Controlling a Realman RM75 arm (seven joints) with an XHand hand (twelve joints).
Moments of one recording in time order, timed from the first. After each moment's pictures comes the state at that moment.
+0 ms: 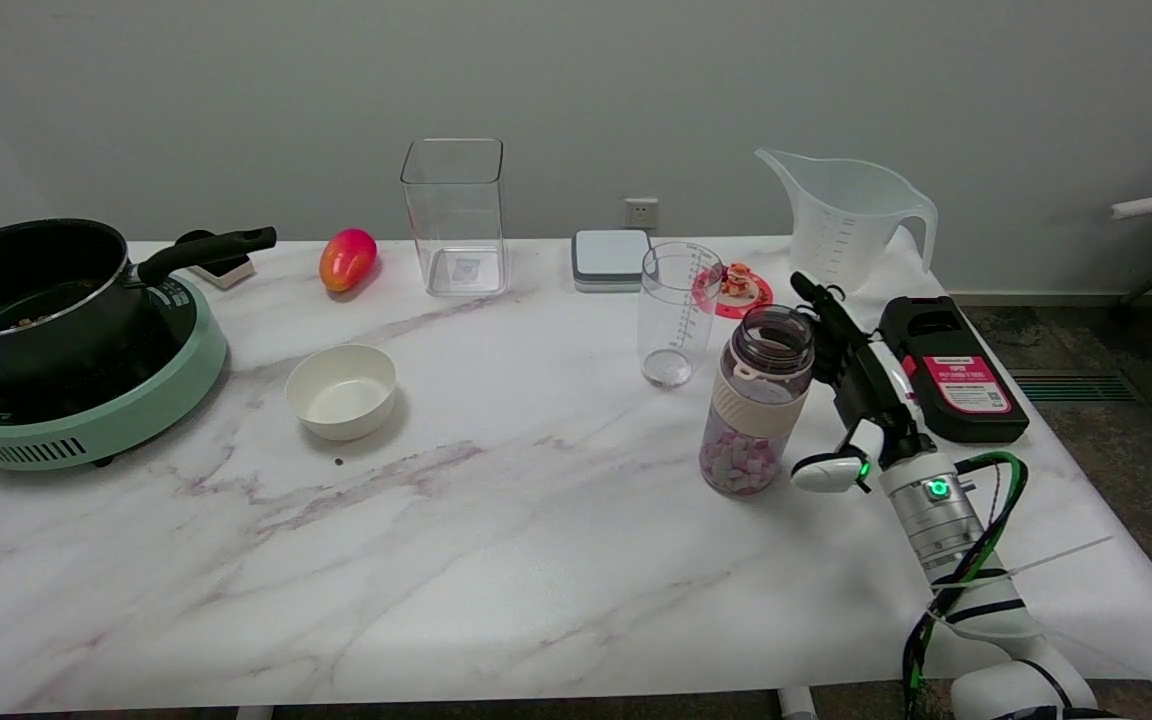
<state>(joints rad) -0.19 -1.11 -1.72 1.05 0.55 1.02 1.43</state>
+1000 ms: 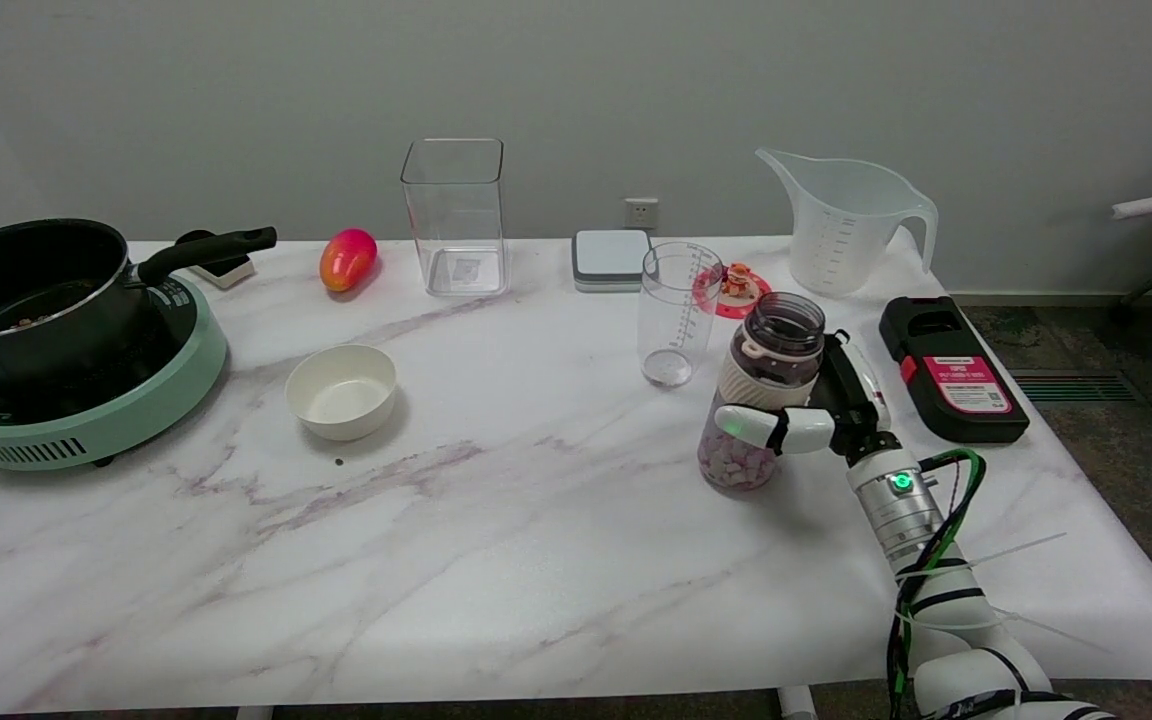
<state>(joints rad) -0.11 -1.15 -1.78 0.99 0.59 0.96 1.41</state>
